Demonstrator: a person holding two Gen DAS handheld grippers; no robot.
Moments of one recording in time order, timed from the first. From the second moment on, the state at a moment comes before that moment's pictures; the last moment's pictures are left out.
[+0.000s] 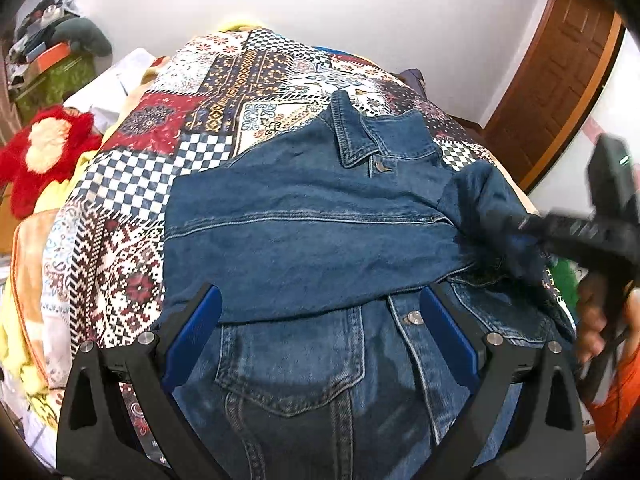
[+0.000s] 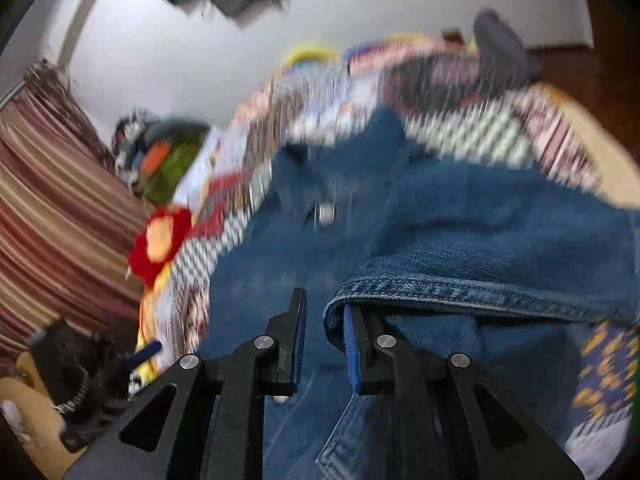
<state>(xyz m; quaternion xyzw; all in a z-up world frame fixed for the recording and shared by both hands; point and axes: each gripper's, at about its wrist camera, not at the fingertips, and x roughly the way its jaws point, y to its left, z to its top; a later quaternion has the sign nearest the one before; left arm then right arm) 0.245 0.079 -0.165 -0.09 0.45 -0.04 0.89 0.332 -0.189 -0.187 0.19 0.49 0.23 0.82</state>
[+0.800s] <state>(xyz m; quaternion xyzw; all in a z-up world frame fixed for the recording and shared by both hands) 0.272 -0.050 -0.104 0.03 0.42 -0.14 0.90 0.257 -0.270 -0.157 0.11 0.48 0.19 0.85</state>
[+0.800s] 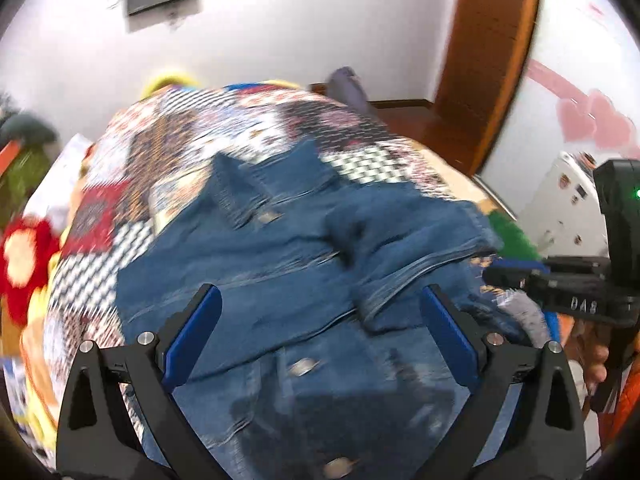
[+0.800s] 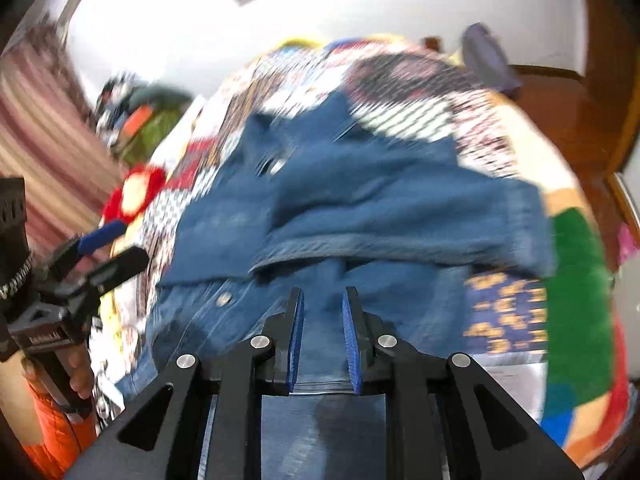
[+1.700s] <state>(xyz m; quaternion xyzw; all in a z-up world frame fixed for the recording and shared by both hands) 0.385 -0.176 -0.196 0.09 0.53 -0.21 0.82 0.252 -0.406 -0.202 0.18 0.50 0.06 0.84</state>
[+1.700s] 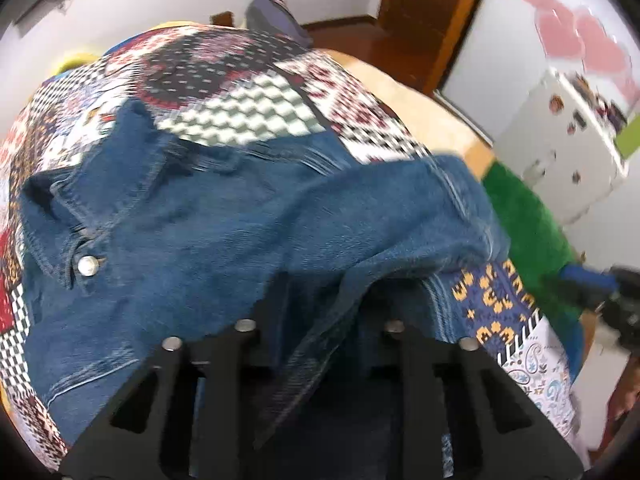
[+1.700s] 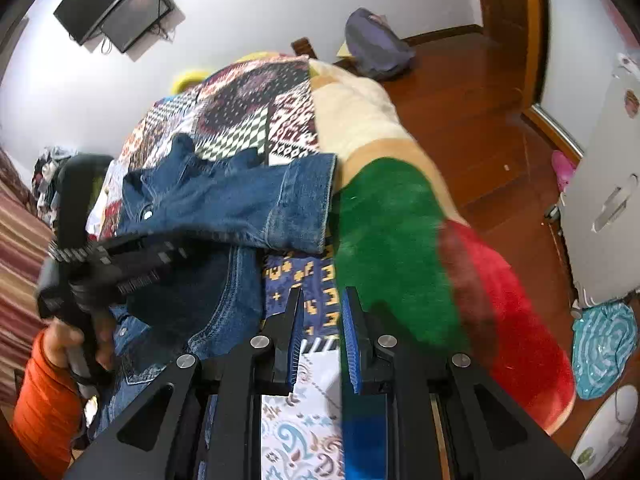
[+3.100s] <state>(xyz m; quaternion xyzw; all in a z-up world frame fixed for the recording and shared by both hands) 0.242 0.158 -0.242 -0.13 0.49 0.01 0.86 0.309 -0.254 -0.256 -0.09 0.56 0.08 0.82</state>
